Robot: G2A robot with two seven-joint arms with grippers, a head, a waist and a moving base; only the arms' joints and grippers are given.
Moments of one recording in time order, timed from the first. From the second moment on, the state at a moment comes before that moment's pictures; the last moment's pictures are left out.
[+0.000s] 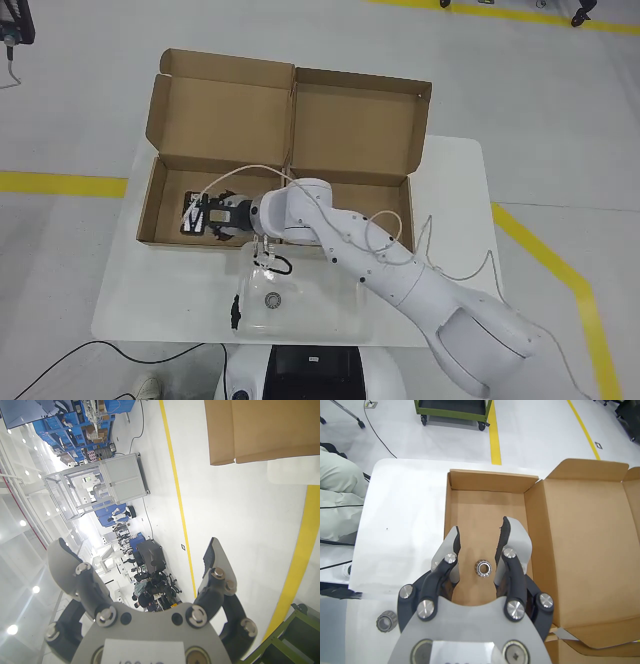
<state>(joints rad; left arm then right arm) 0.11 -0.38 -0.87 -1.29 2.37 -0.77 0.65 -0.63 -1.68 0.53 -1.19 -1.23 -0.62 0.40</state>
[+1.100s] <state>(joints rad) 0.11 -0.38 -0.87 -1.29 2.37 -0.77 0.65 -1.30 -1.42 0.76 -1.75 -1.55 -0.84 0.62</state>
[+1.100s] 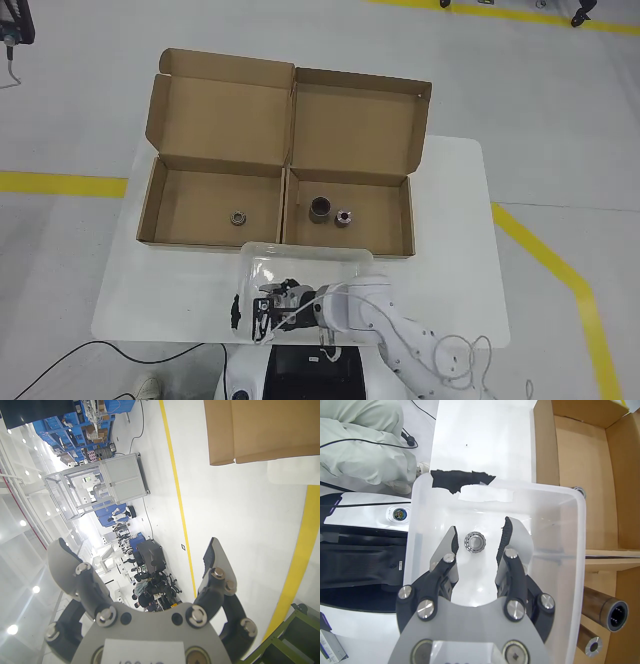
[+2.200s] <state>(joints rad) 0.11 -0.38 -0.87 -1.29 2.37 -0.77 0.65 -1.16 -1.45 0.60 -1.52 -1.67 -0.72 0.59</state>
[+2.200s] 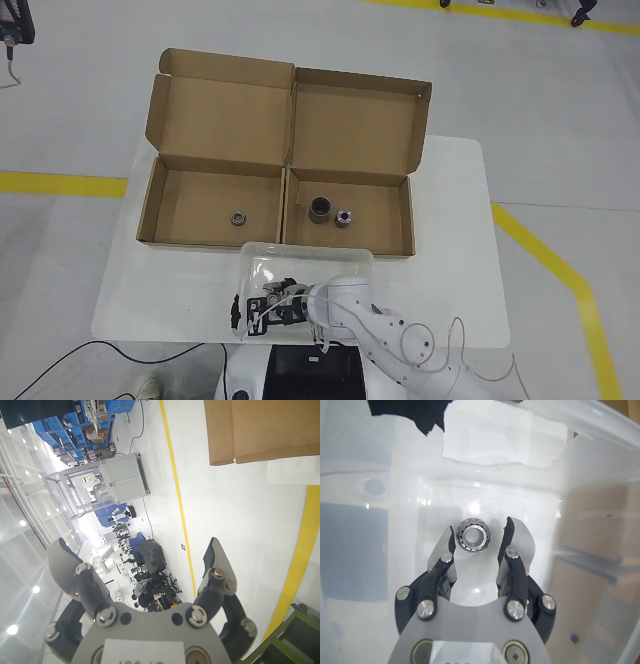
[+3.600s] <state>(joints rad) 0.11 -0.38 -0.87 -1.29 2.37 -0.77 0.65 -1.20 -1.36 0.85 -1.88 -1.62 -0.75 0.25</state>
